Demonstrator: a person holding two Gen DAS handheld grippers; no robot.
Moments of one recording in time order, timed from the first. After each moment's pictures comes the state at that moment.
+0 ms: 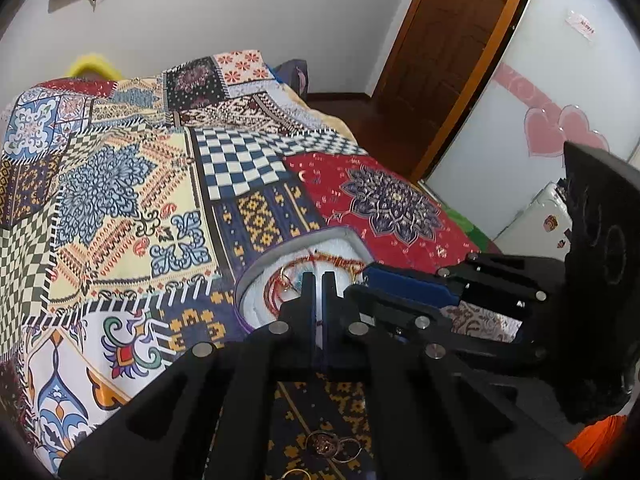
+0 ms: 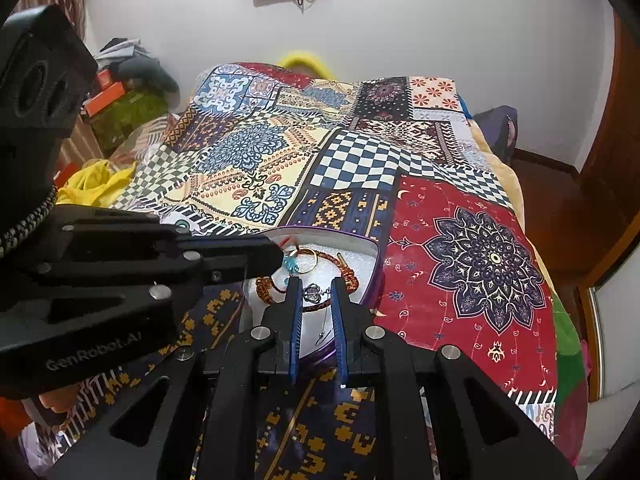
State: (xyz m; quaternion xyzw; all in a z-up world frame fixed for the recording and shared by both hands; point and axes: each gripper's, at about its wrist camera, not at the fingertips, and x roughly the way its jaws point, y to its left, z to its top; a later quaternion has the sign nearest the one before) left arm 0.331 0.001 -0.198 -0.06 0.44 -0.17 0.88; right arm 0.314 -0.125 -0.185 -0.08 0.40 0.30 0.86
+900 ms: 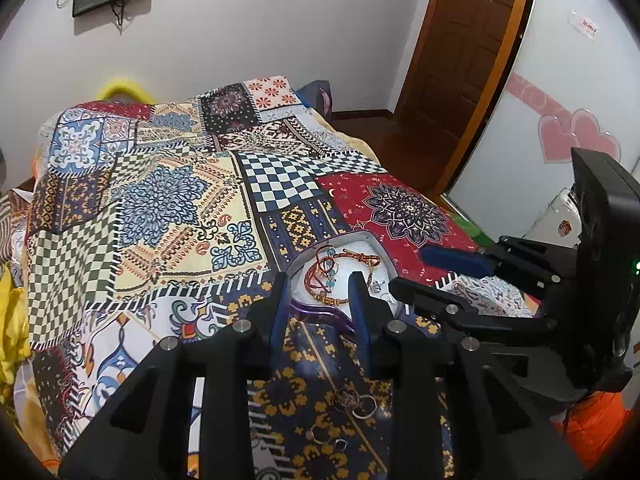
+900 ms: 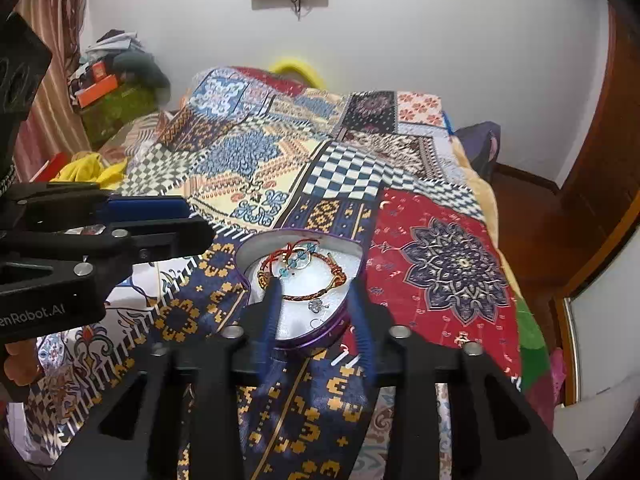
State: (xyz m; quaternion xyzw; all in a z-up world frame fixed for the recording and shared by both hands) left arm 0.288 0.021 -0.157 -0.04 0.41 -0.12 0.91; right arm 0.296 -0.129 -0.162 -0.11 0.38 0.27 0.88
